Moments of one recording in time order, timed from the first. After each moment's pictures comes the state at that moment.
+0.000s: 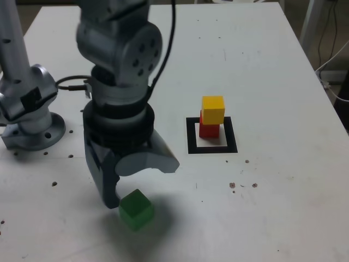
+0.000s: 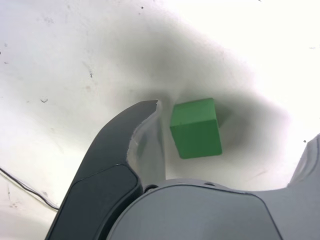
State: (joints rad) arm -0.68 1.82 -1.24 1.07 -0.11 -1.16
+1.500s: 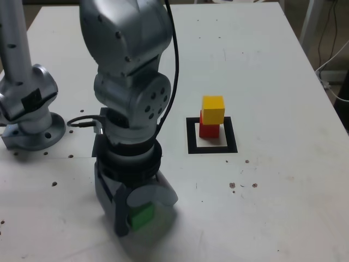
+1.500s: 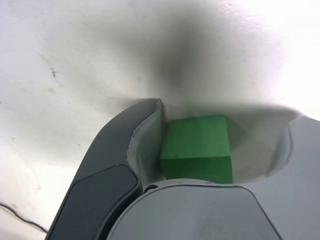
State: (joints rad) arm -0.67 1.90 -1.09 0.81 -0.16 -1.19
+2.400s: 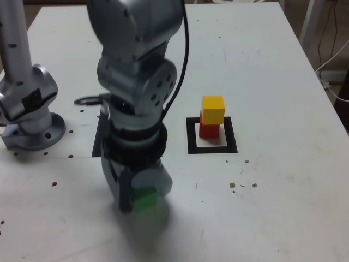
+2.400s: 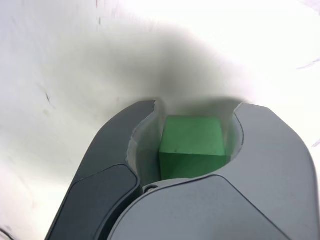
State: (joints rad) arm -0.65 1.89 -1.20 1.01 -0.05 -1.09
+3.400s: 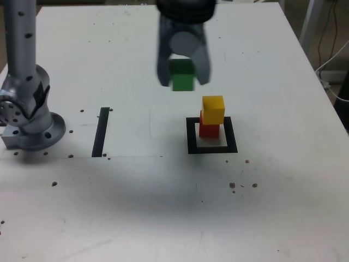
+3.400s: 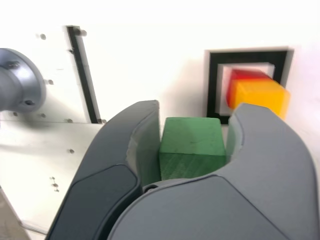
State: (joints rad) arm -0.09 1.90 -1.70 1.53 0.10 -0.12
